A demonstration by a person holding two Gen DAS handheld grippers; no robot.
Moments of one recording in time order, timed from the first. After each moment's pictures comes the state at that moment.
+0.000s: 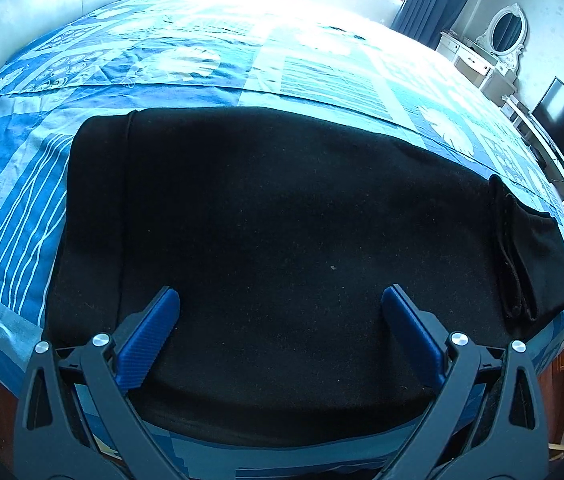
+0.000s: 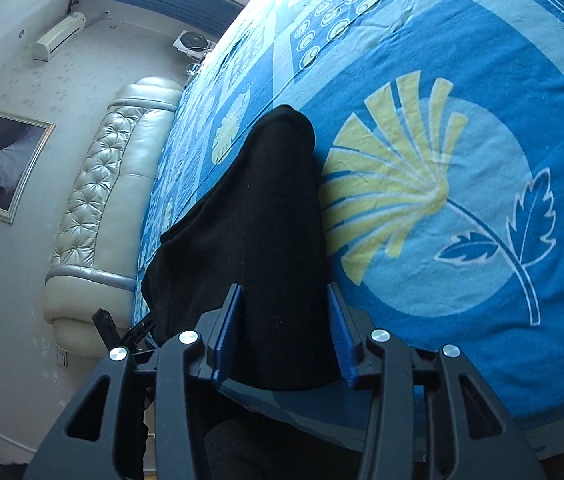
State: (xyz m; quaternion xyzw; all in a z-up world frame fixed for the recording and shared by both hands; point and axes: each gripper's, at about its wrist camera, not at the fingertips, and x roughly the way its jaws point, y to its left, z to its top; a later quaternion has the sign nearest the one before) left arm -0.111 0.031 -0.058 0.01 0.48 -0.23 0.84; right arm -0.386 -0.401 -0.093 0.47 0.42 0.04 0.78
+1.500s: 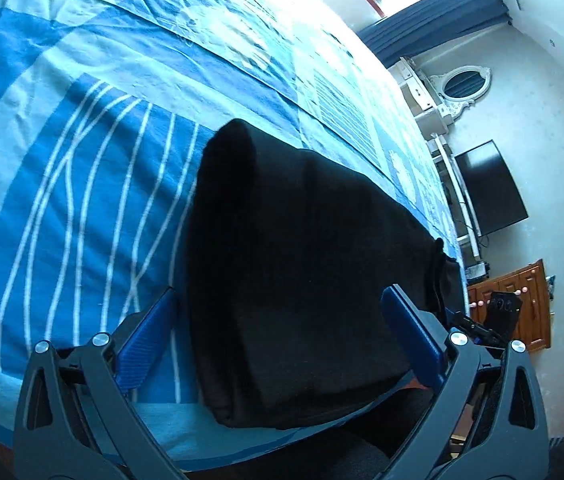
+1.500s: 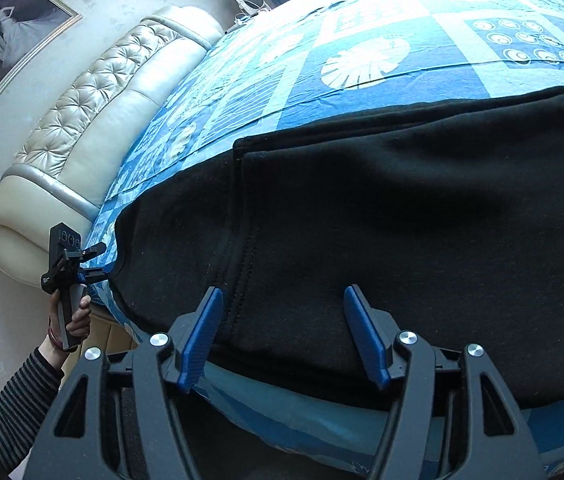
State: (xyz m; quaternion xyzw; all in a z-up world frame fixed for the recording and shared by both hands) left arm -0.005 0.147 -0.081 -0.19 0.55 -0.38 0.71; right arm -0.287 -0.225 -0.065 0.29 0.45 0.05 0.84
